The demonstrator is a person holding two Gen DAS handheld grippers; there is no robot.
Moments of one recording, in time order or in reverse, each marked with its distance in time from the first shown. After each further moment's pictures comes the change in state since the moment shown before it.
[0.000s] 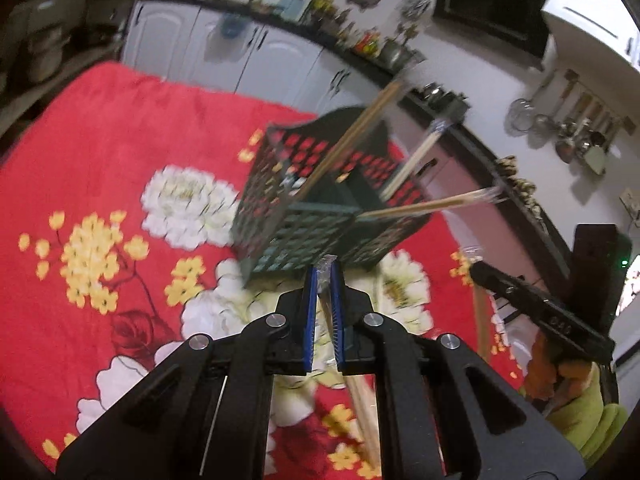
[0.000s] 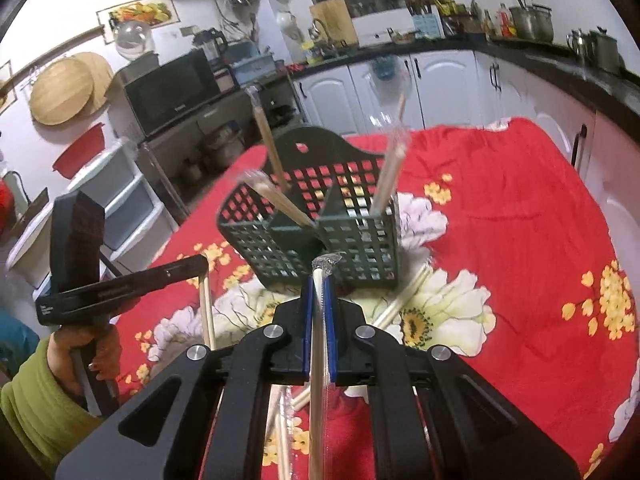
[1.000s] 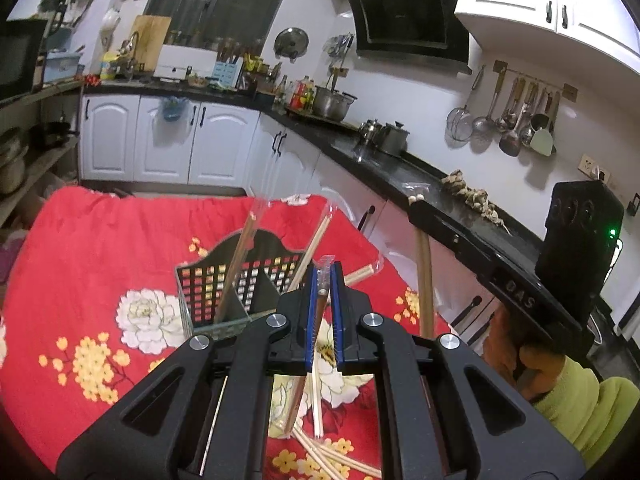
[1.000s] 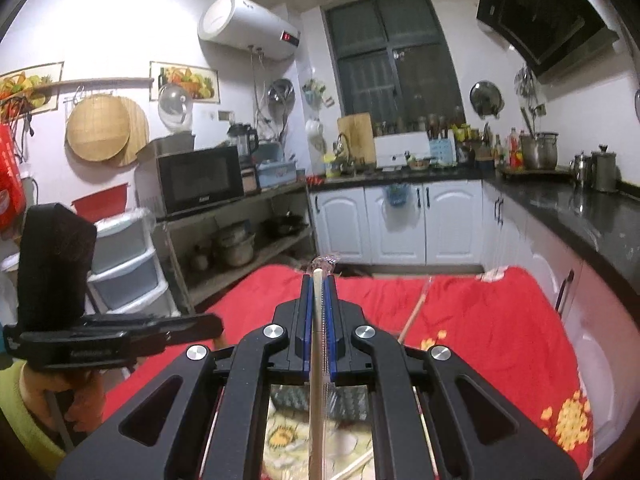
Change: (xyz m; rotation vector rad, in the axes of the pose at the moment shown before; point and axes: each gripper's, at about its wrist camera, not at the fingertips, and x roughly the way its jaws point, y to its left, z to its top) left arm -0.054 -0.084 0.047 0.232 -0.178 -0.071; right arm -0.056 0.033 0.066 -0.156 -0.420 -0.034
